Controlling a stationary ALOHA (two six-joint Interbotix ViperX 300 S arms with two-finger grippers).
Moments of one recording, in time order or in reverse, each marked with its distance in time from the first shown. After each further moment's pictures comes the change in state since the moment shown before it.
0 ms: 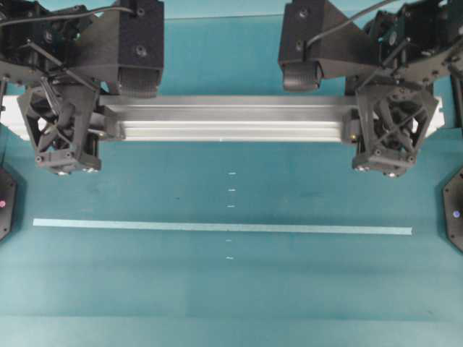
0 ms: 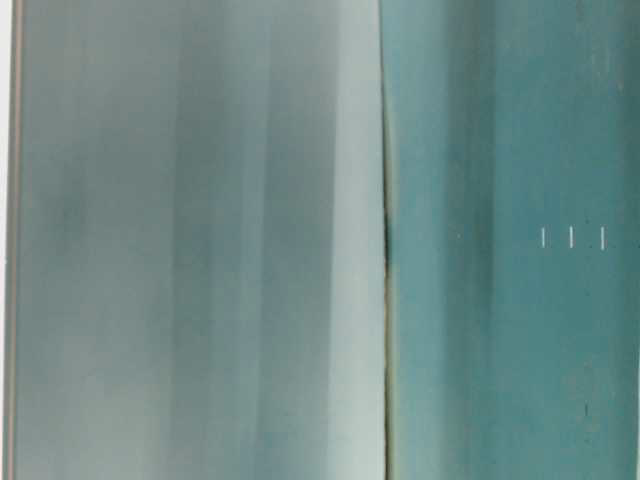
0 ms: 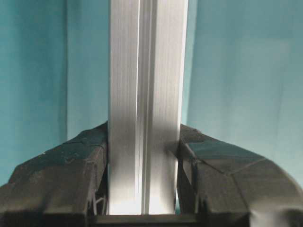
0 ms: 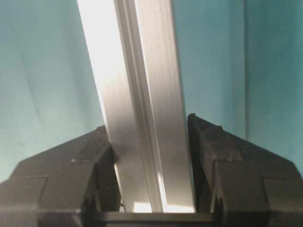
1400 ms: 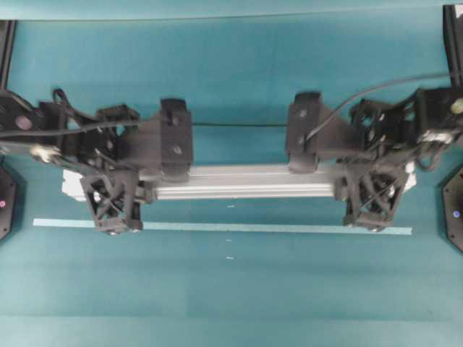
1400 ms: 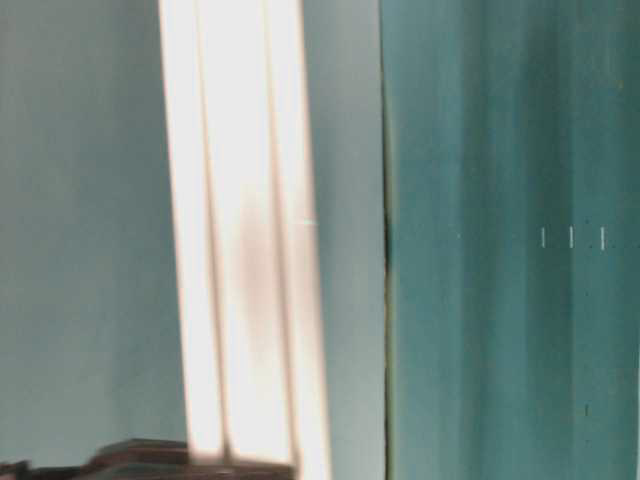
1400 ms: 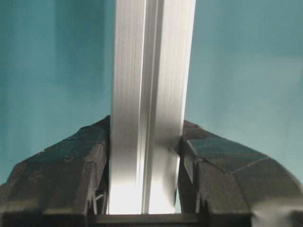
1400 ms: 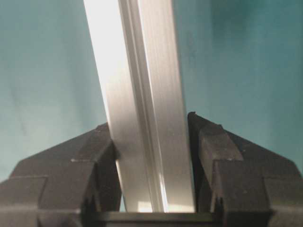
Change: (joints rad) left arm -0.092 0.052 0.451 -0.002 -0.391 -0.149; right arm 0.095 -0.064 0.522 0.009 -0.430 0.043
